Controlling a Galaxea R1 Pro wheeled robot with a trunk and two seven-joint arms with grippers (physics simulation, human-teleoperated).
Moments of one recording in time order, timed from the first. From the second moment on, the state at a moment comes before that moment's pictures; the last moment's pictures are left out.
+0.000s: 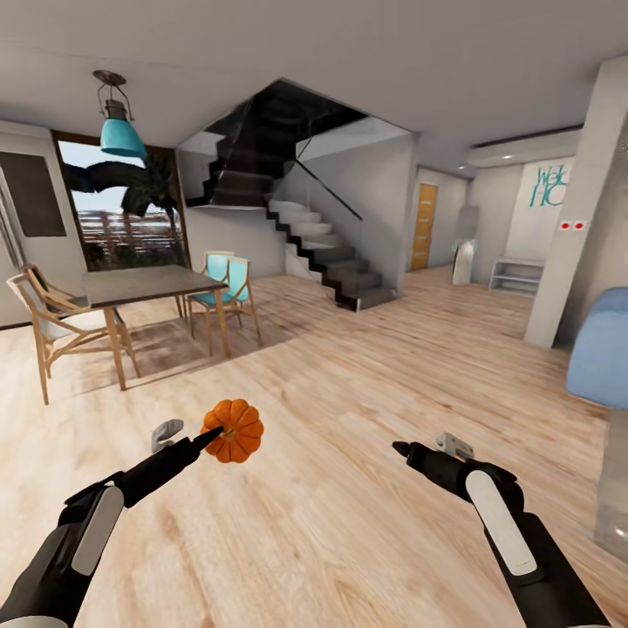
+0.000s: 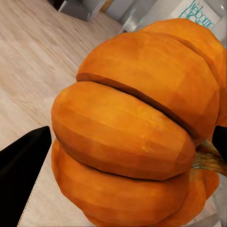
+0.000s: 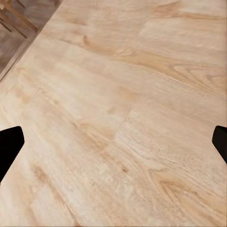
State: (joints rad) left arm -0.41 0.15 0.21 -1.12 0.54 0.56 -0.59; right arm -0.39 -0.11 0.05 -1.35 -0.84 0.73 -0.32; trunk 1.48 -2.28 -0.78
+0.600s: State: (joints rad) left arm -0.41 0.15 0.21 -1.12 0.55 0.56 -0.59; right arm -0.39 -0.11 0.04 -1.31 -0.84 0.73 -0.32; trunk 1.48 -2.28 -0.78
